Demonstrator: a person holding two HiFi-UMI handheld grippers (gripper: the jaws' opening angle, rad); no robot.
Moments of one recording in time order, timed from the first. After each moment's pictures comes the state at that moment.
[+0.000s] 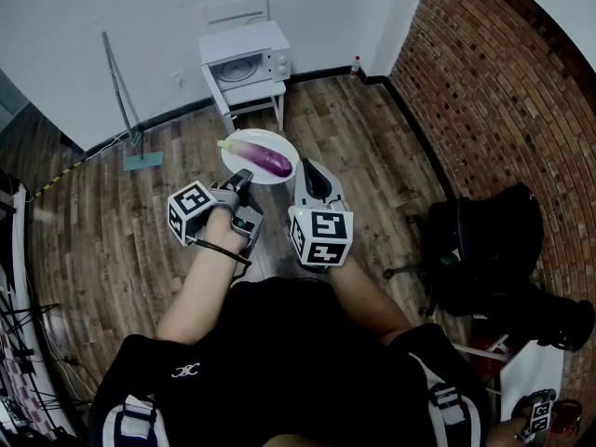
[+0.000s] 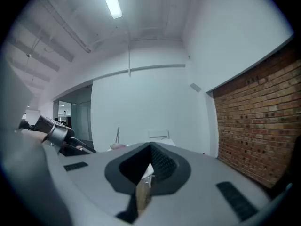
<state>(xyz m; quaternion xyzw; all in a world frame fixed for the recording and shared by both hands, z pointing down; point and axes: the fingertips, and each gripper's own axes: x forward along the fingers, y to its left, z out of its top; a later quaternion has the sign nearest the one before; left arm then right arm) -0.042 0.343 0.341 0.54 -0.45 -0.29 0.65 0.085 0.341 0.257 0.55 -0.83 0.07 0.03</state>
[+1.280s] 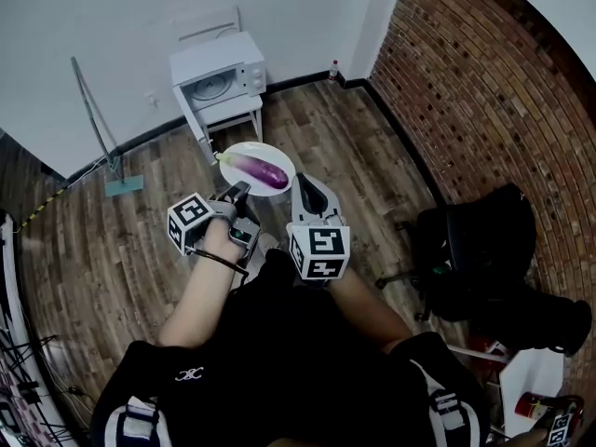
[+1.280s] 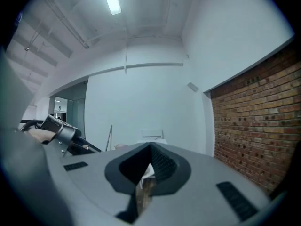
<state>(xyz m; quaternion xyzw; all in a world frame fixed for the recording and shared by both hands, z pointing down) -0.001 0.258 0.367 0.55 -0.43 -0.26 0.67 0.121 0.274 0.275 0.57 -0.82 0.06 0.04</state>
